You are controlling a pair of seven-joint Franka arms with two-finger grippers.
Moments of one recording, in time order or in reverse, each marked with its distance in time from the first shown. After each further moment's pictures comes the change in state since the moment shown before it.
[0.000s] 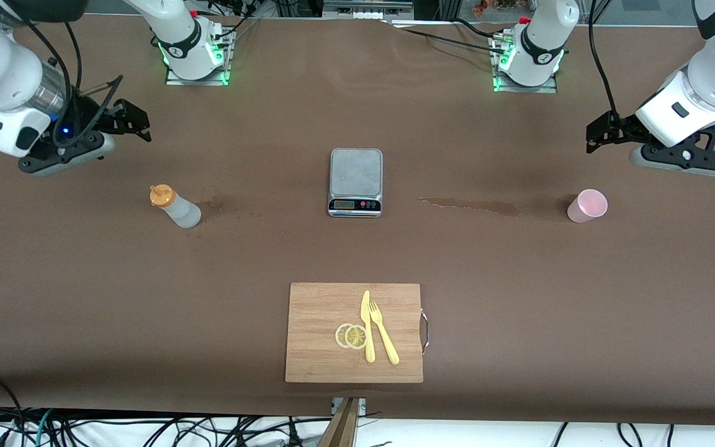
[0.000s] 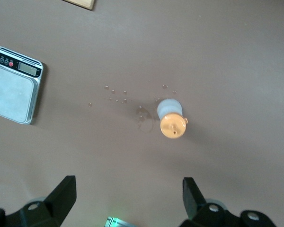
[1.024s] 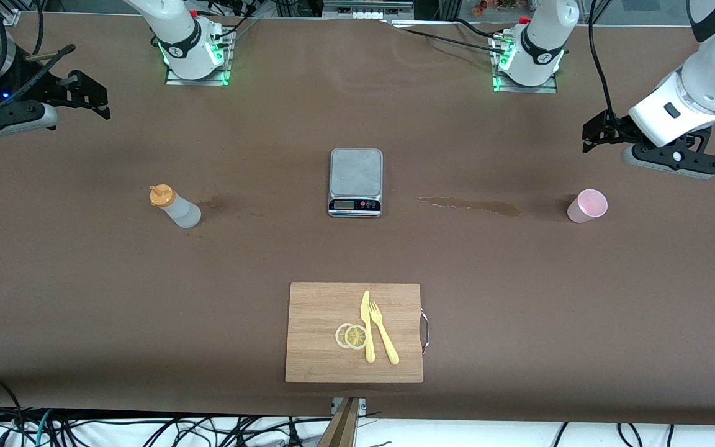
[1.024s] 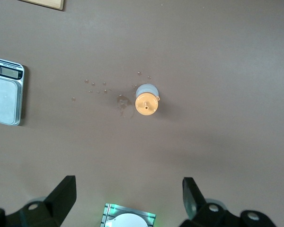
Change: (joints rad) left arm 0.000 0.008 -0.011 0.000 0.000 0.000 0.053; right arm -0.006 -0.054 -0.058 0.055 -0.051 -0.104 0.048
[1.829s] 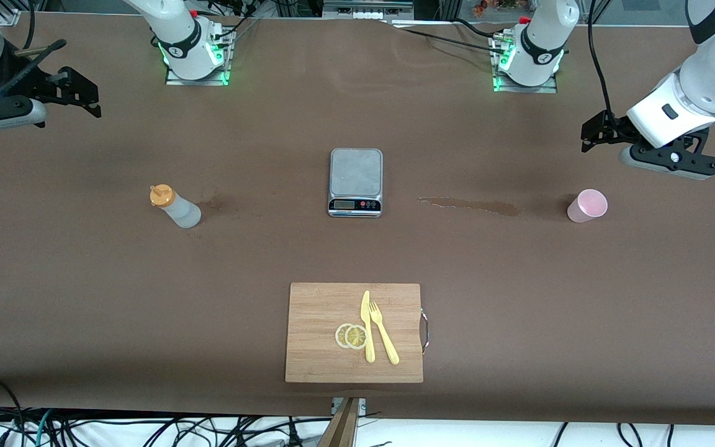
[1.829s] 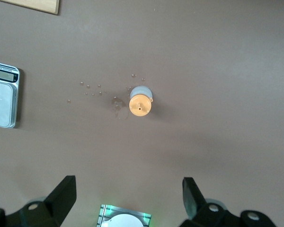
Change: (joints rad) left arm 0.000 0.002 -0.001 0.000 0.000 -0.009 0.000; right arm 0.000 0.001 -0.003 0.039 -0.021 -0.013 0.000
